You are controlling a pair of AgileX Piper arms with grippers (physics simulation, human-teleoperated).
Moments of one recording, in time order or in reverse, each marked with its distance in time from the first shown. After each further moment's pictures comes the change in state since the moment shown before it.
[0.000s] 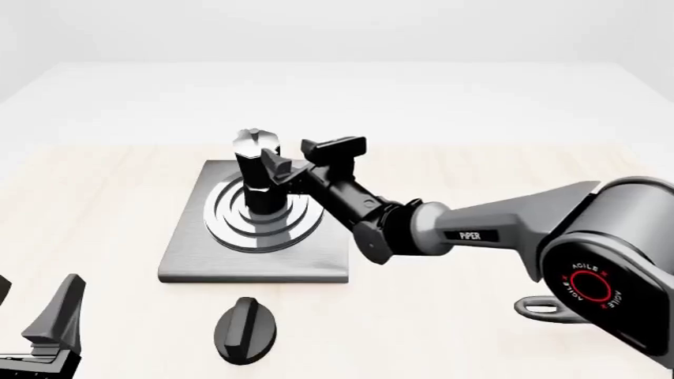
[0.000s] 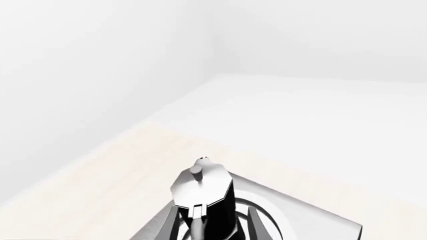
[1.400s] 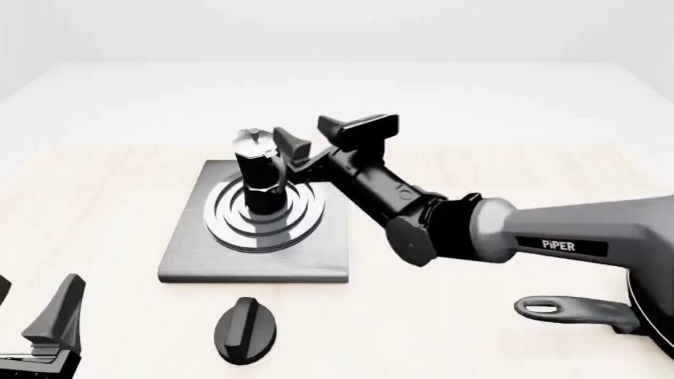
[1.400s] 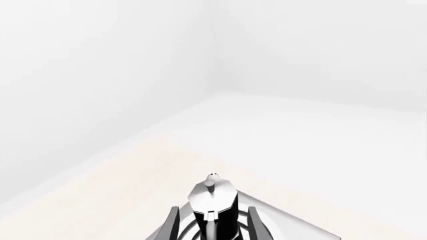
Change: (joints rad) left arm 0.000 0.000 0.000 0.000 0.000; right arm 0.005 -0.259 0.182 0.015 -0.057
